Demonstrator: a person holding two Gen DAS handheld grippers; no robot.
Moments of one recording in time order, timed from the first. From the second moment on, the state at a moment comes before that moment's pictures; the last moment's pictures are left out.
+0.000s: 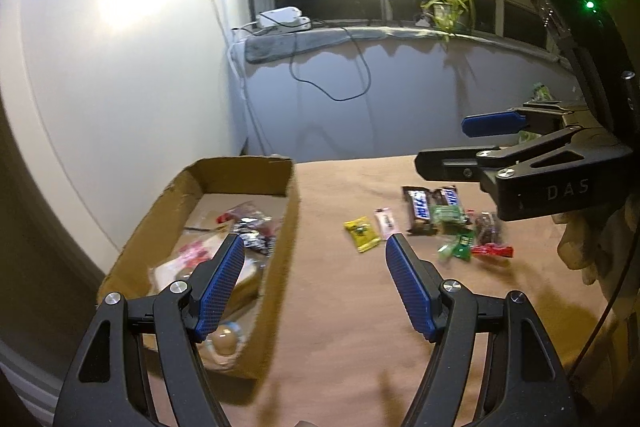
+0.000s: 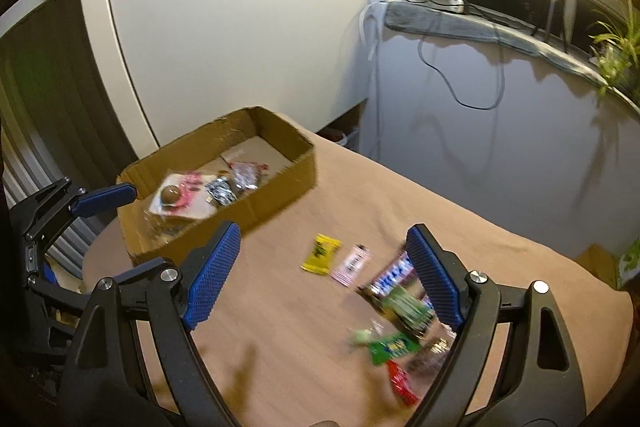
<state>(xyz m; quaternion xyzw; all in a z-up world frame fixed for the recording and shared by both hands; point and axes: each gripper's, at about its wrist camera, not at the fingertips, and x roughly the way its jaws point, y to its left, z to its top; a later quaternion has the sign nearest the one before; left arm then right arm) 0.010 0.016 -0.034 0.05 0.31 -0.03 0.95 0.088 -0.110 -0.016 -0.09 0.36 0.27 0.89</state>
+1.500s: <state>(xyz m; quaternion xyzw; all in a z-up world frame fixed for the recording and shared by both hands) 0.098 -0.079 -0.128 0.04 0.45 -0.21 0.87 0.110 -0.235 -0.134 0.08 0.52 0.20 0.83</state>
